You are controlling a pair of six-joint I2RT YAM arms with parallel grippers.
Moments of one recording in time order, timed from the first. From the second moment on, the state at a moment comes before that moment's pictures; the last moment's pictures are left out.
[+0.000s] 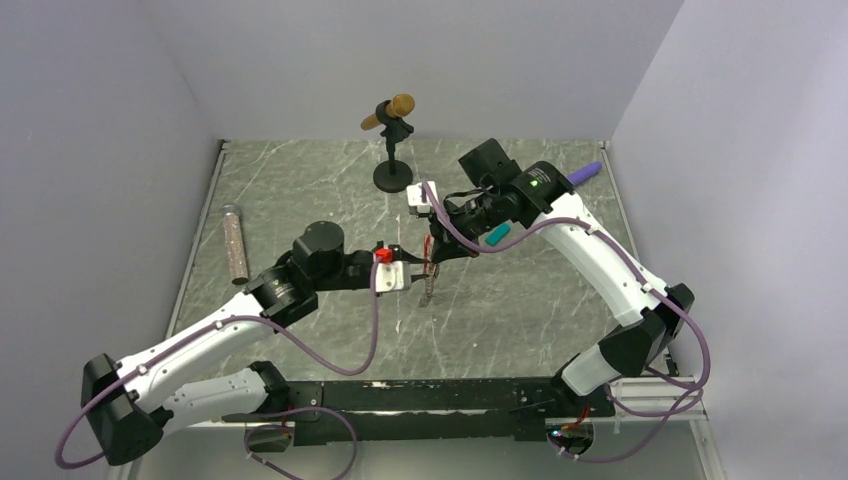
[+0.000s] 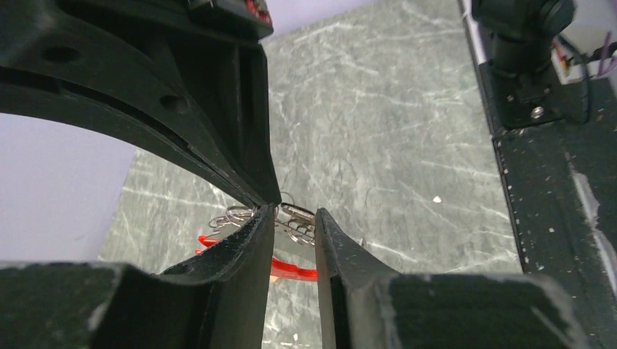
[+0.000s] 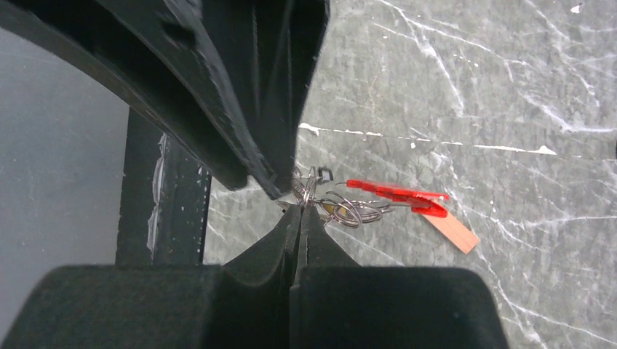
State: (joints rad) left arm -0.83 0.97 0.85 -0.04 0.59 0.53; right arm 0.67 1.53 1.71 -1.20 -0.73 -0.77
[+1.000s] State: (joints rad) left arm -0.89 0.99 0.82 0.03 0.31 0.59; right arm 0.67 1.53 1.69 -1.20 -0.72 -0.78
